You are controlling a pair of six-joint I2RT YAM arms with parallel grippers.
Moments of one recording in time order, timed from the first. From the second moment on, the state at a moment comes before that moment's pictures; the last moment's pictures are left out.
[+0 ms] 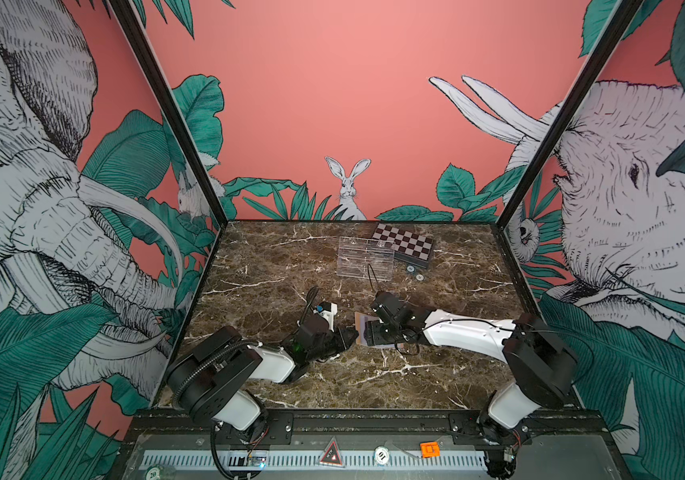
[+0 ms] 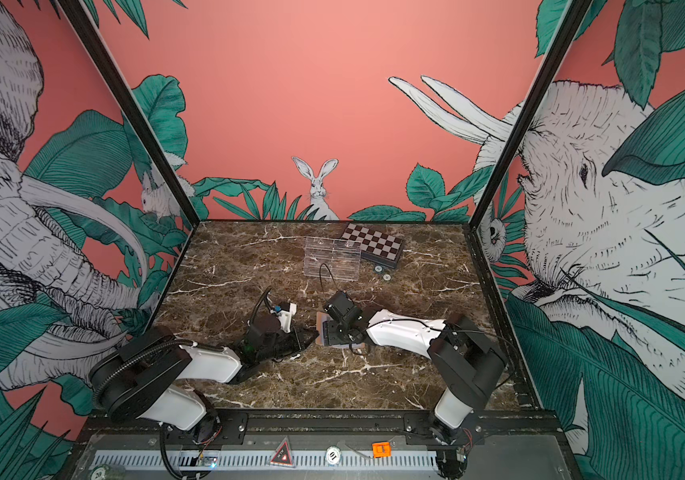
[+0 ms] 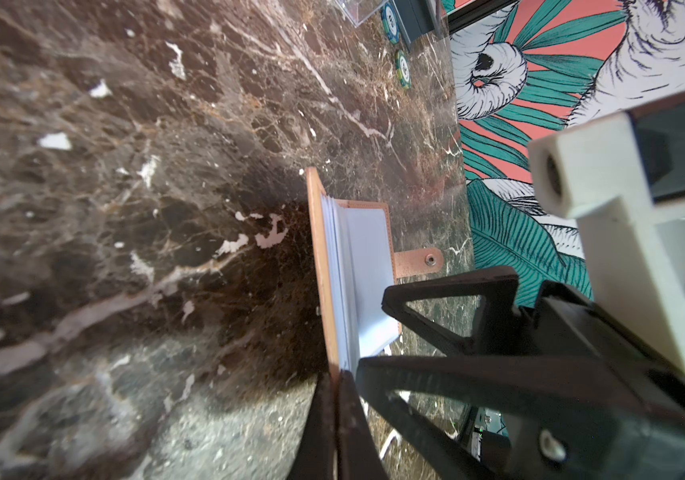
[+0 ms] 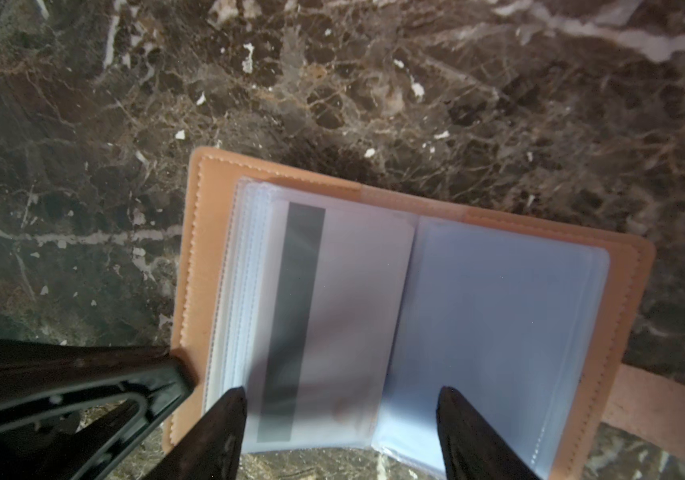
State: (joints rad) left arm -0.78 1.50 0.29 0.73 0.25 -1.03; right arm 0.89 1.63 0.93 -0.37 0.01 0.67
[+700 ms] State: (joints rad) left arm -0.78 1.49 0.29 0.71 0.25 -1.03; right arm 0.90 1.66 0.95 -0.37 0.01 0.68
